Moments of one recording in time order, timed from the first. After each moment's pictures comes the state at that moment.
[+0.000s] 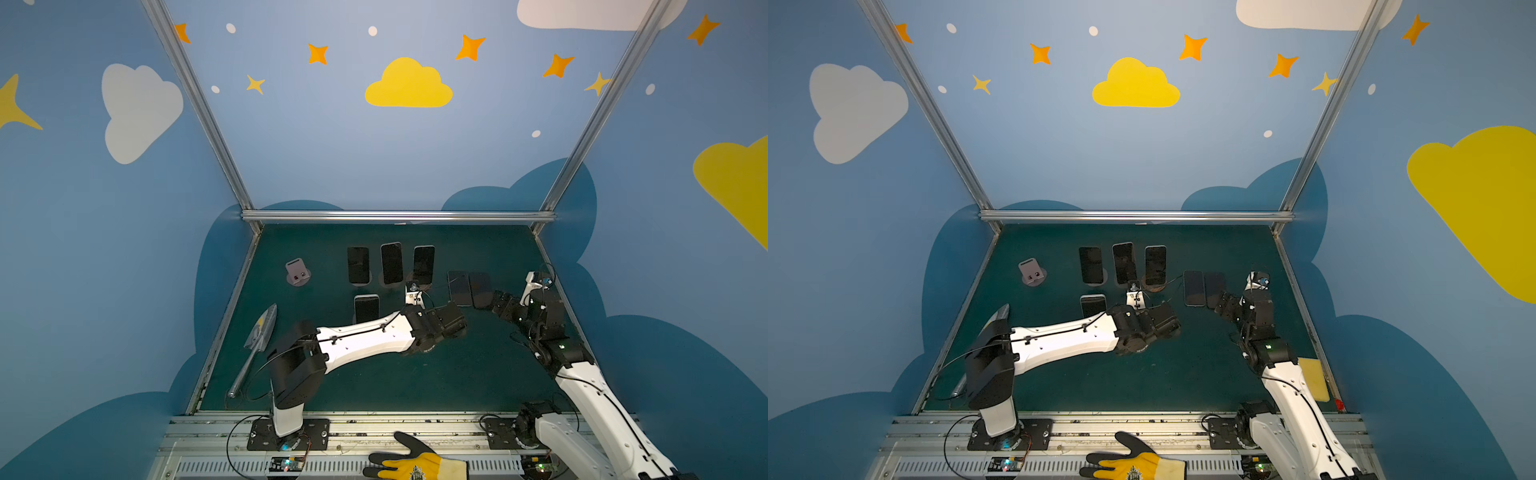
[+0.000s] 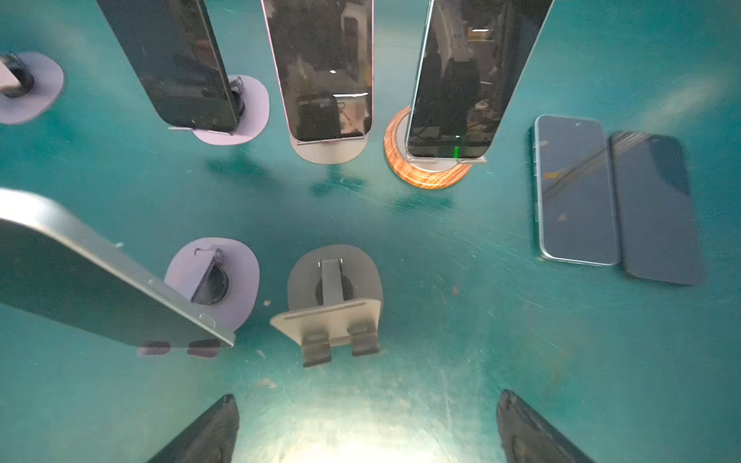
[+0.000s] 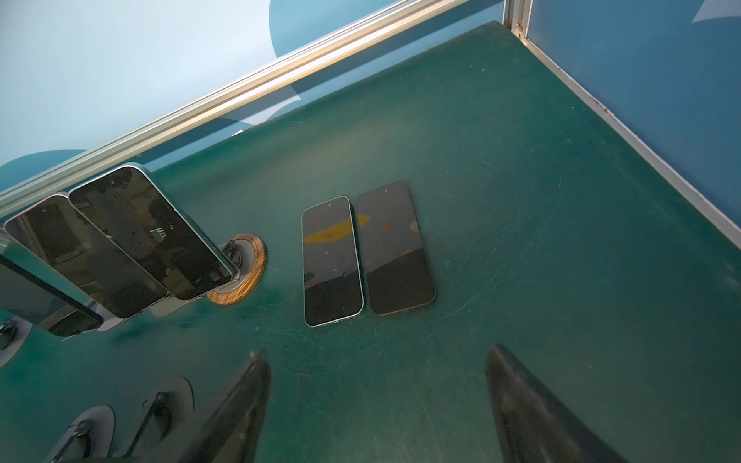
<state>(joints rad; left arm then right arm) -1.12 1.85 1.48 -0.89 -0.69 -1.15 0.19 0.82 0.59 -0.30 0.13 0.42</state>
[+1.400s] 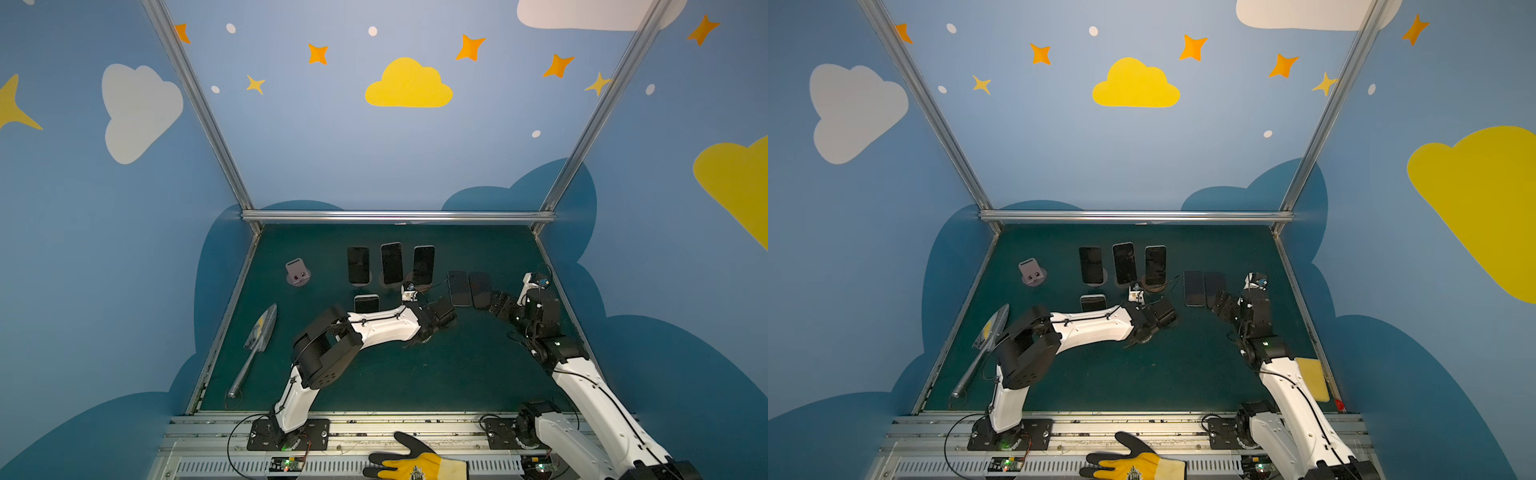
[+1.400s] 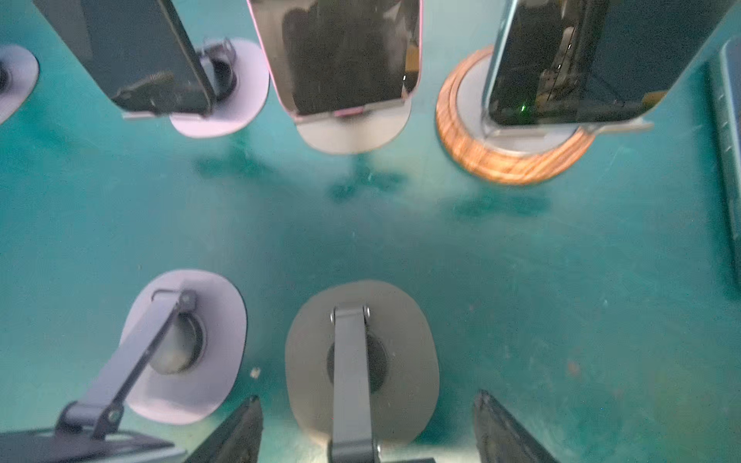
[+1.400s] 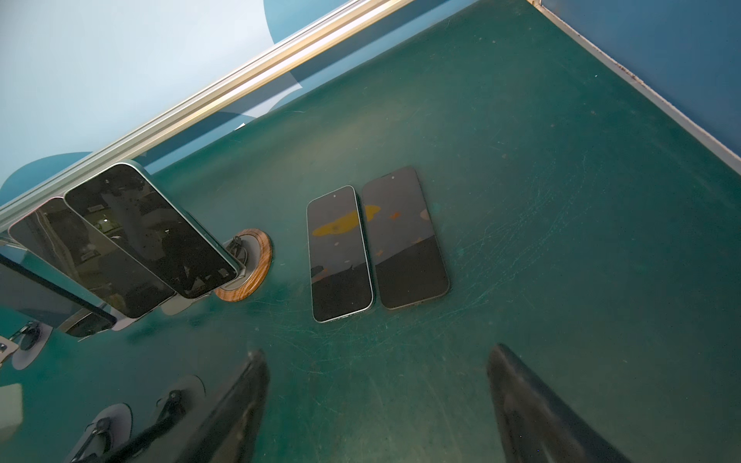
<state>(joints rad) -1.00 2.03 1.43 -0.70 -0.70 -1.03 0.18 0.87 0.57 -0.25 0.10 0.47</state>
